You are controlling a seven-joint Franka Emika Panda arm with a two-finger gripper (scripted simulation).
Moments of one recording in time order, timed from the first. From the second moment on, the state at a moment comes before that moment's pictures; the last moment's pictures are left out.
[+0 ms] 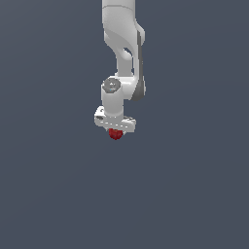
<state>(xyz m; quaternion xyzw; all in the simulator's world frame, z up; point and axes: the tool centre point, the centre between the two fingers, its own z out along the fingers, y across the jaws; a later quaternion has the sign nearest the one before) -0.089 -0.047 0.057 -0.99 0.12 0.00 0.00</state>
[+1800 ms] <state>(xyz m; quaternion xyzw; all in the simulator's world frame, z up) 0.014 0.064 0.342 -0.99 0.12 0.00 0.00</state>
